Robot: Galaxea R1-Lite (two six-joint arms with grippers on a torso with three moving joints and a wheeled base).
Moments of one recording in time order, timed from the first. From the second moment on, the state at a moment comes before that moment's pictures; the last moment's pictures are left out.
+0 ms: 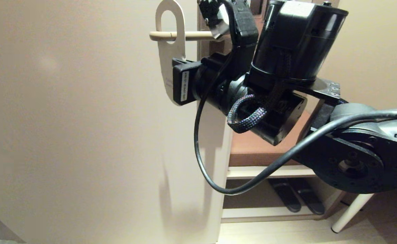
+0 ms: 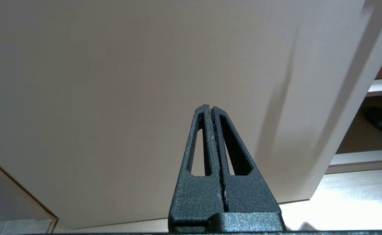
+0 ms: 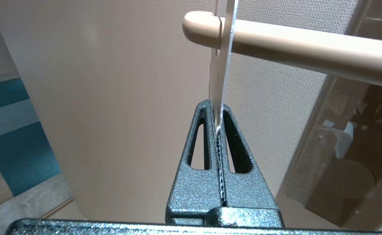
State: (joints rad) left arm 0.00 0.00 0.00 0.00 0.00 0.07; right arm 0.91 1.89 -1.46 -0.59 -0.21 -0.03
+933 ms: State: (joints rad) left arm 0.00 0.00 0.00 0.00 0.00 0.07; right arm 0.94 1.93 -1.47 -0.63 -0.24 -0.04
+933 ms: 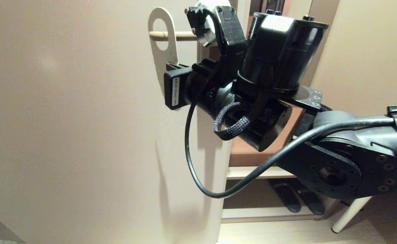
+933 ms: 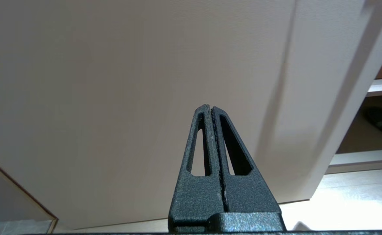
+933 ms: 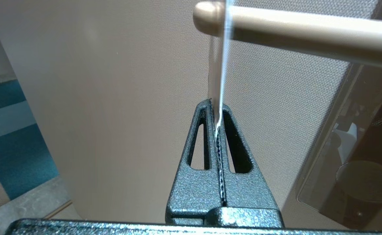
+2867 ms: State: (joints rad) left arm 0.00 0.00 0.00 0.00 0.00 0.07; right arm 0.99 1.93 -1.46 -0.63 -0.26 -0.07
